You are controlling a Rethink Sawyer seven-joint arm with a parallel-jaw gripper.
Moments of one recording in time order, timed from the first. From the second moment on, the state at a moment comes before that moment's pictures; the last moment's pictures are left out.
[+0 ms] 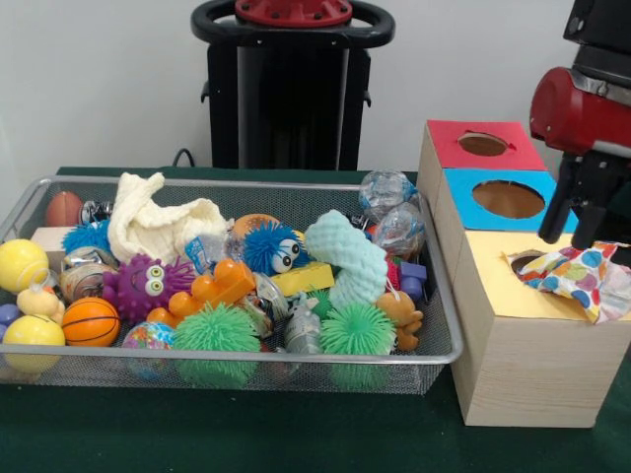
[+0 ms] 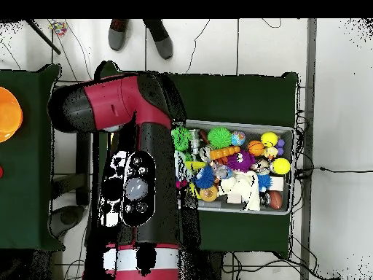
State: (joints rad) arm 0.13 -0.51 -0.12 1.01 -0.20 0.88 1.90
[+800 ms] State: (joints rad) arm 0.14 -0.52 -0.12 1.01 -0.20 0.88 1.90
